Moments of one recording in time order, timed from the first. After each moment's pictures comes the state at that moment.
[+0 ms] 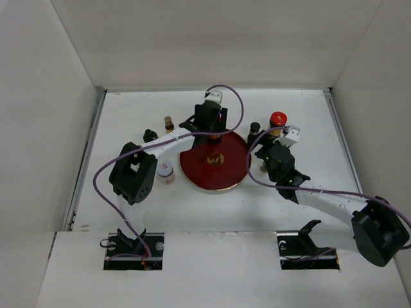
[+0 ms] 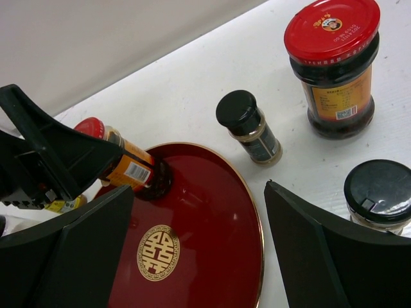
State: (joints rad) left arm -0.65 1.90 1.42 -0.09 -0.31 -0.29; right arm 0.62 1.19 0.52 0.50 0.58 0.61
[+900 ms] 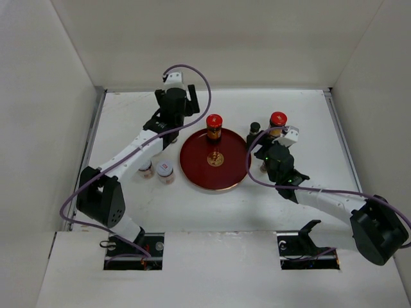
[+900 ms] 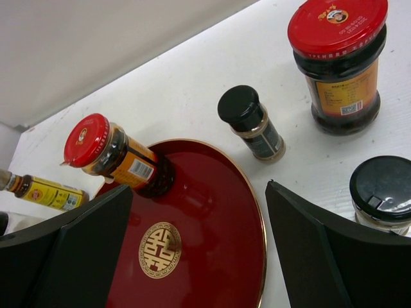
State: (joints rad) left arm -0.51 1.56 1.30 -0.03 -0.44 -0.33; right arm 0.62 1.20 0.52 0.50 0.57 0.62
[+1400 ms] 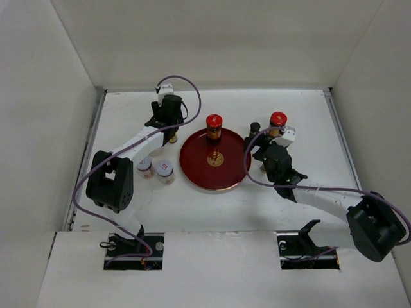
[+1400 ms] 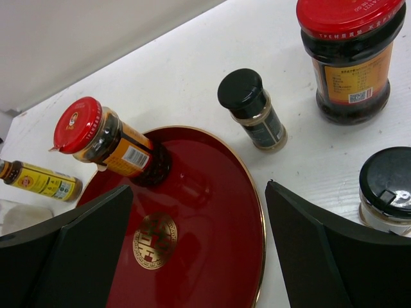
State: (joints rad) left arm -0.38 1.70 1.24 -0.07 -0.53 -0.34; right arm 0.62 1.23 0.52 0.50 0.54 0.62
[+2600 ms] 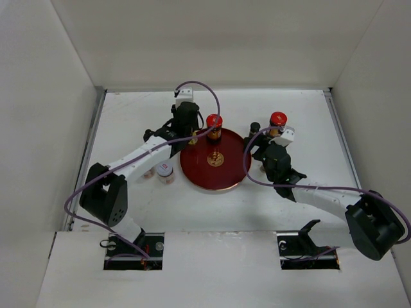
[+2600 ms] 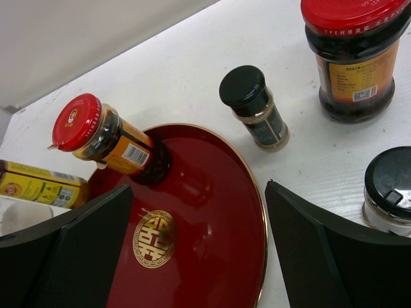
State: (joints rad) left arm -0.57 1.58 1.20 -0.09 -0.53 -0.37; right arm 0.62 1.25 0.53 0.50 0.53 0.62
